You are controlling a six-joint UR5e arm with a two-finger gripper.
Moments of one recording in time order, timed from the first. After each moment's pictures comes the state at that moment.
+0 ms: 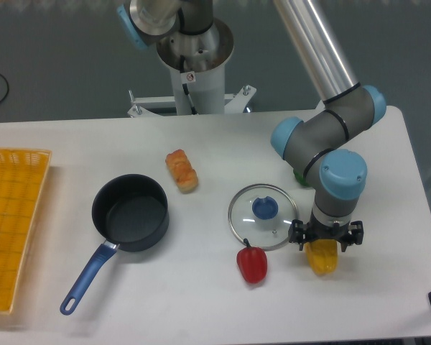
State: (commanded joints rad) arm 2.67 -2.23 -1.48 -0.87 1.55 0.69
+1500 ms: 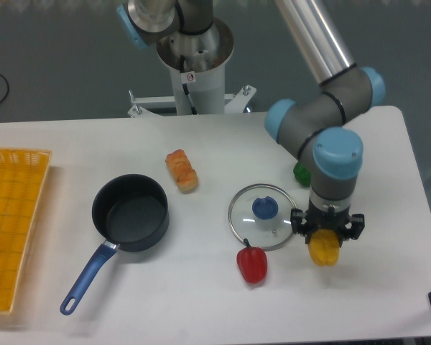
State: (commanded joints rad) arm 2.62 -2.02 -1.54 -0.89 1.56 0.78
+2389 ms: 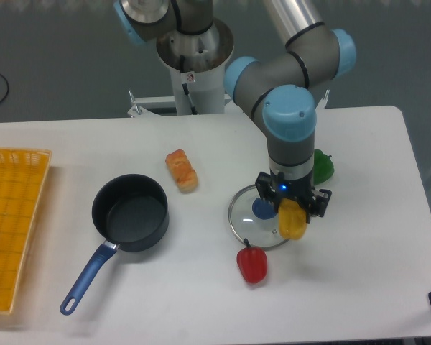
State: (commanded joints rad) arm 2.57 -1.90 -1.59 -1.11 1.63 1.13
